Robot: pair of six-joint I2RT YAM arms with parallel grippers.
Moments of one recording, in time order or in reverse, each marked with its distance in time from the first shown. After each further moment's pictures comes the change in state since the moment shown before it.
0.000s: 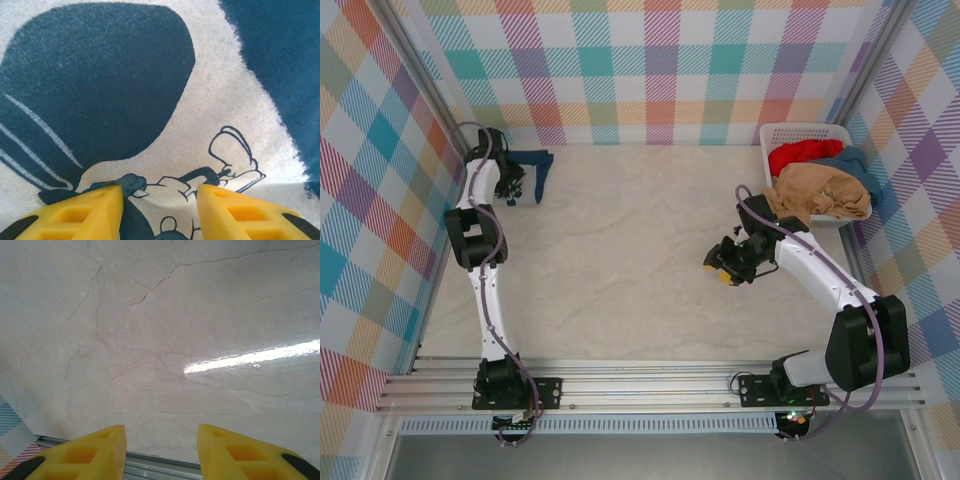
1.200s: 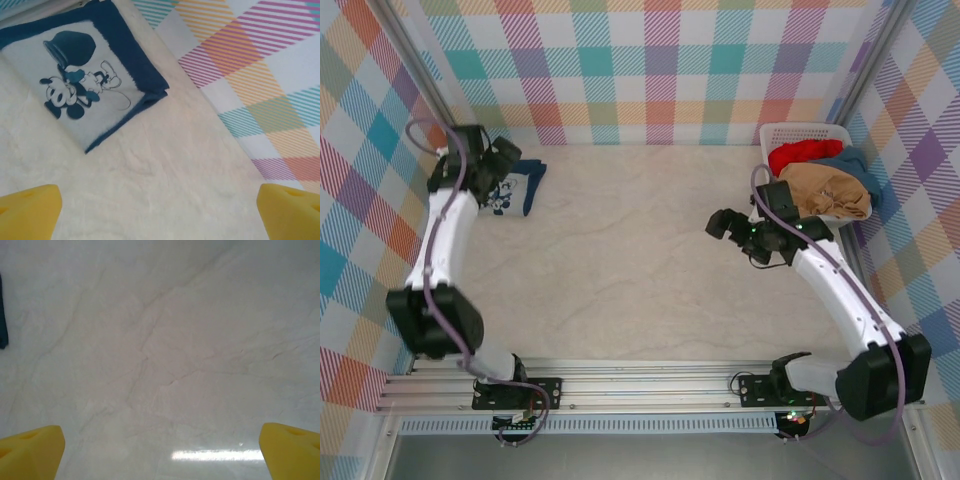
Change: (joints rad) left arm -0.114 -1.111 -0.921 0.204 -0.043 -0.072; right arm -0.012 -0.188 0.085 0.095 0.281 -0.114
